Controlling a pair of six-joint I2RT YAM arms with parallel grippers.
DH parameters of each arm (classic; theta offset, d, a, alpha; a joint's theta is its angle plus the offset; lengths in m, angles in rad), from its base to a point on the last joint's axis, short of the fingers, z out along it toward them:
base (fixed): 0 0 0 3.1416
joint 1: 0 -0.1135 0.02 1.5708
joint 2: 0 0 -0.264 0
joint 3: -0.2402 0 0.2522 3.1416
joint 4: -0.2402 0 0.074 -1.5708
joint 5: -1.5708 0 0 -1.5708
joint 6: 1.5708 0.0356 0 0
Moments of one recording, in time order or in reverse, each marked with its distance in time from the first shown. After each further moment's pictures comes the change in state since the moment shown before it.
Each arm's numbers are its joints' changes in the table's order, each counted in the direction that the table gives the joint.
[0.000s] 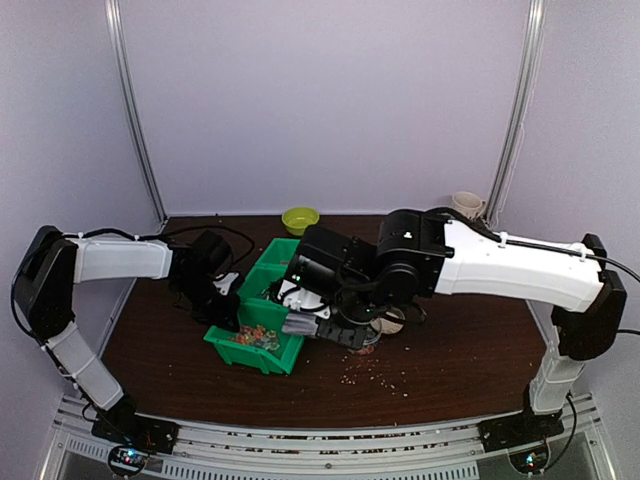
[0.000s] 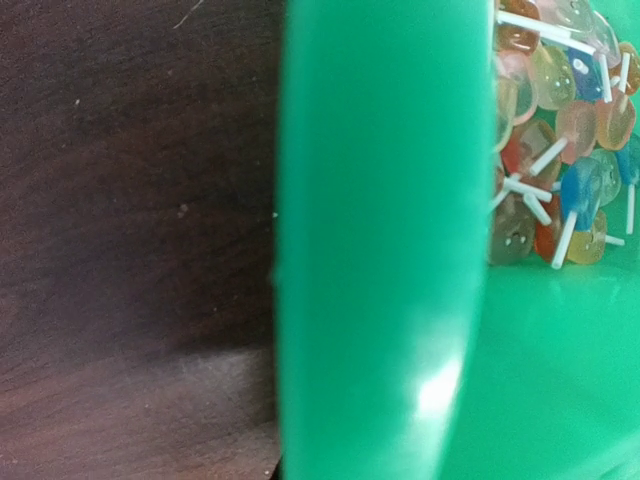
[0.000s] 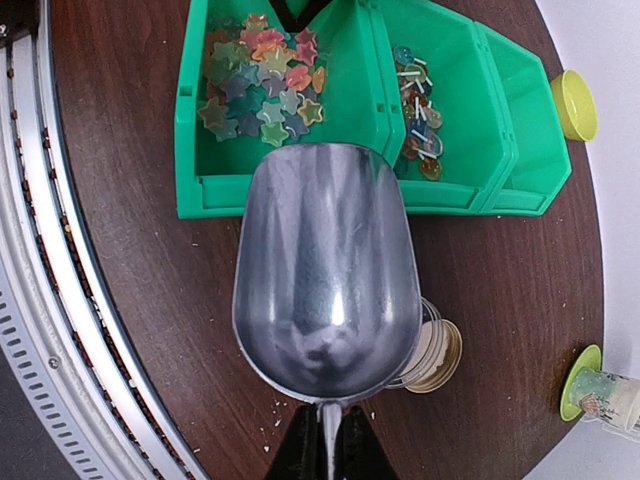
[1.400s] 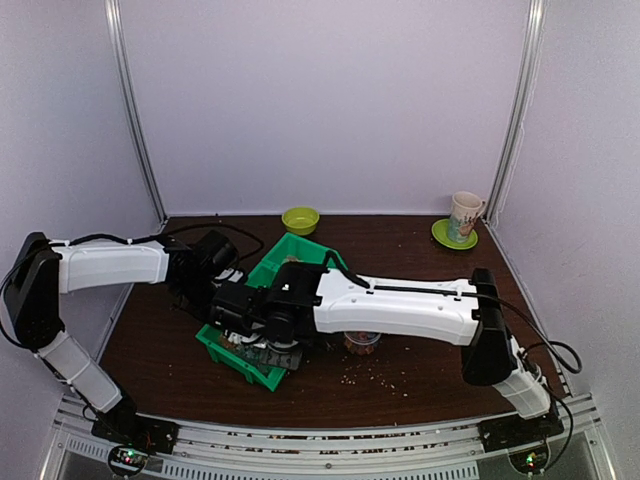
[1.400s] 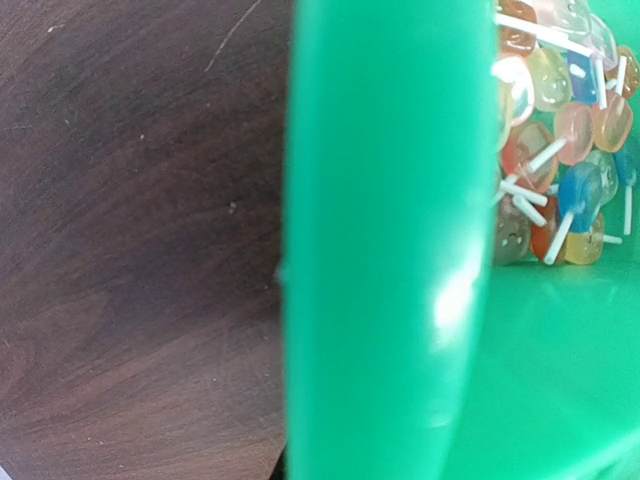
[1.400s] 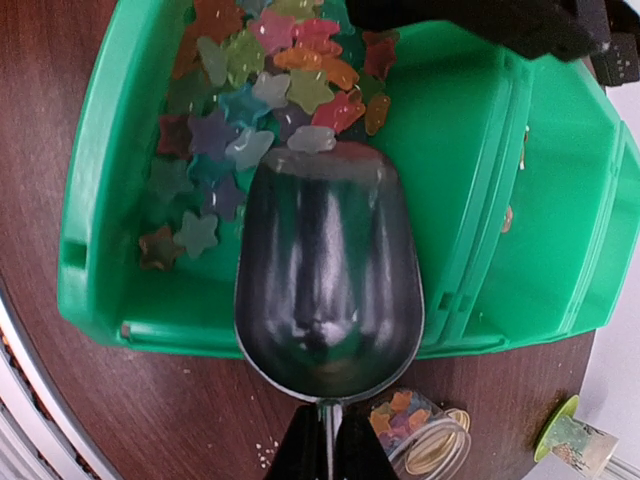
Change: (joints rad) left arm 0.101 -0.079 -0.008 -0.064 0.236 0.103; right arm -0.030 0.525 -0.442 -0.075 -0.072 -0.071
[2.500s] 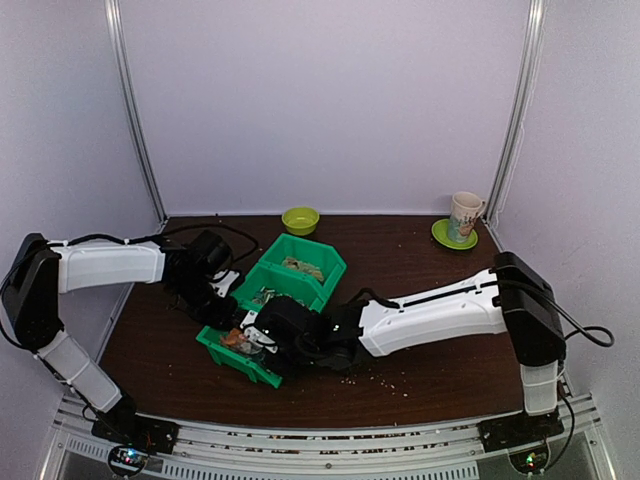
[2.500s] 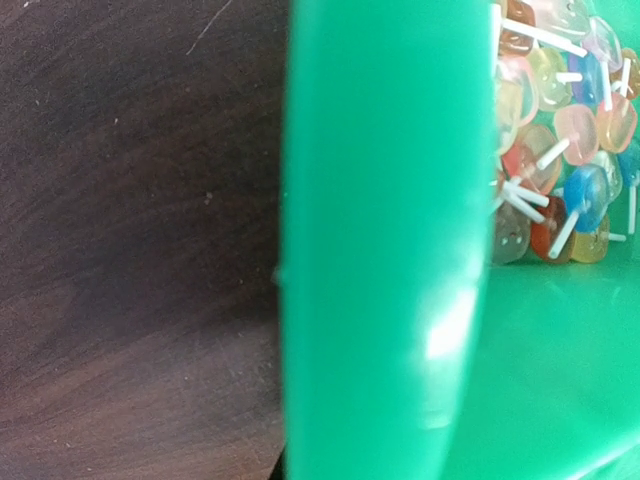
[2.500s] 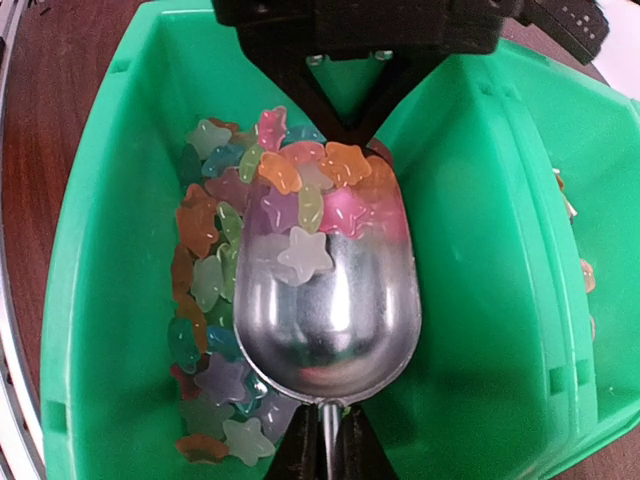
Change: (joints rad) left arm -0.051 -0.007 0.023 0.019 -0.102 -0.022; right arm 0.053 -0.271 0.784 0.999 0.158 0.135
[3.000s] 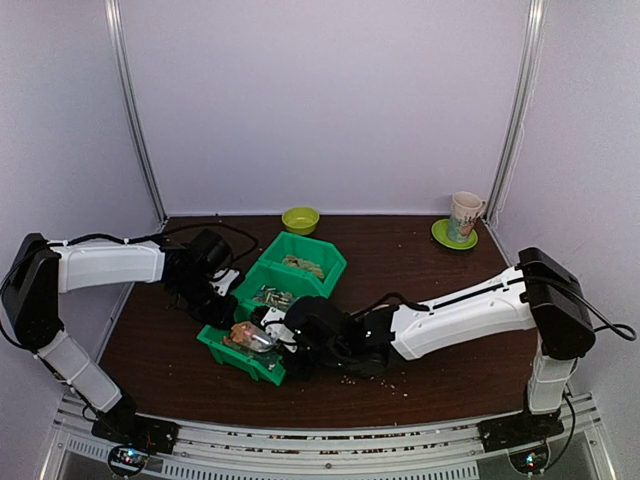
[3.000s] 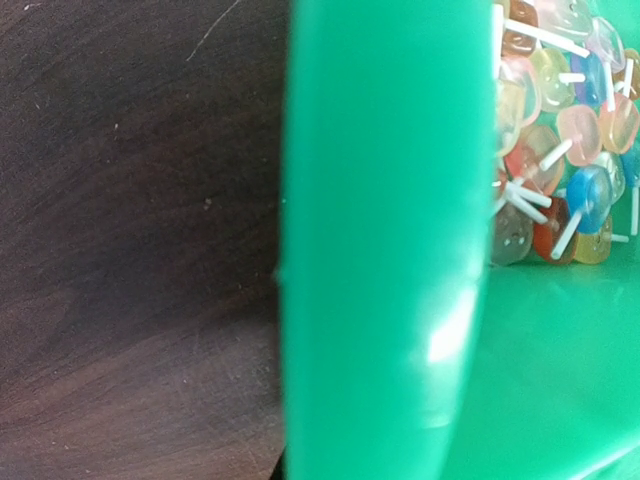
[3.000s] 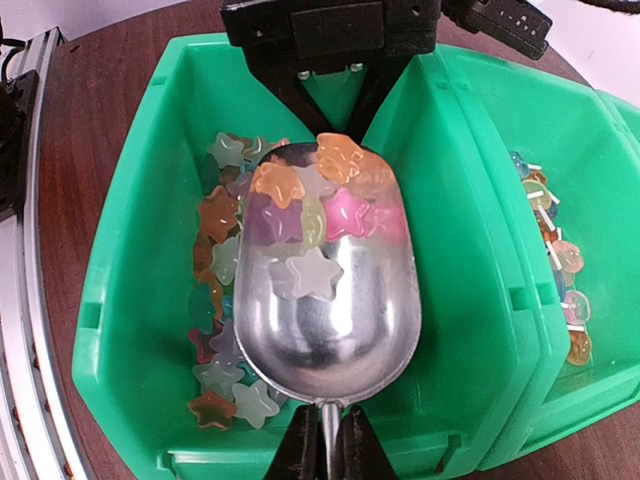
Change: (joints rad) left arm -0.003 0.000 -0.002 0.009 -0.008 -0.007; right arm 0.015 -0.148 0.253 0.237 0.049 0.021
